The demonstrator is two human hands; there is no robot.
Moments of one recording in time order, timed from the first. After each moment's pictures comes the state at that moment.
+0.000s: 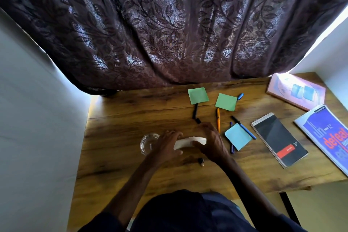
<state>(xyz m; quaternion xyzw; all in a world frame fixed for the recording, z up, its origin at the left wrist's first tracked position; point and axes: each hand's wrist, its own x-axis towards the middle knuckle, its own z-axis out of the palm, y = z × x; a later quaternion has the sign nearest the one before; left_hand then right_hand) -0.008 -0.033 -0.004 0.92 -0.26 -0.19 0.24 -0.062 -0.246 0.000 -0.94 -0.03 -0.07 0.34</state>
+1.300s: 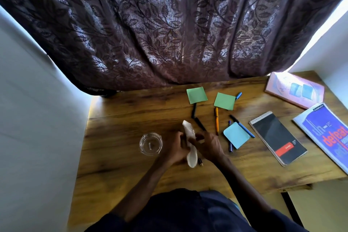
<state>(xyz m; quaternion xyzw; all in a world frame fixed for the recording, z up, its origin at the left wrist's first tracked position) -0.031 -0.070 -0.009 0.88 -0.08 -0.25 0.39 -0.066 -0.240 -0.005 -0.92 0.09 0.05 0.37</state>
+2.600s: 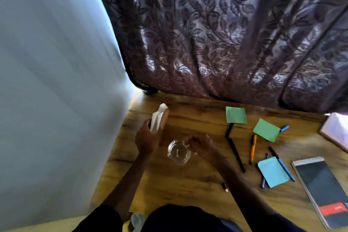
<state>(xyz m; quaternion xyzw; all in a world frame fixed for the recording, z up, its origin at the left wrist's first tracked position) 0.006 0.083 0.022 0.90 0.25 0.07 0.35 0.013 -0.134 0.019 -0.86 -0.03 0.17 0.48</state>
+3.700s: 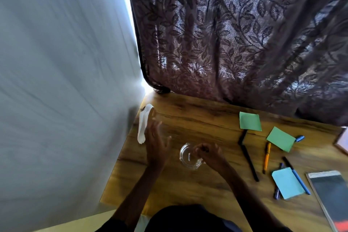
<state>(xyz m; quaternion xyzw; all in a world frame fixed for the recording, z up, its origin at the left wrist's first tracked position) -0.012 0.103 -0.014 0.91 0.12 0.22 0.33 0.009 -0.113 -0.013 -0.88 0.00 0.18 0.44</state>
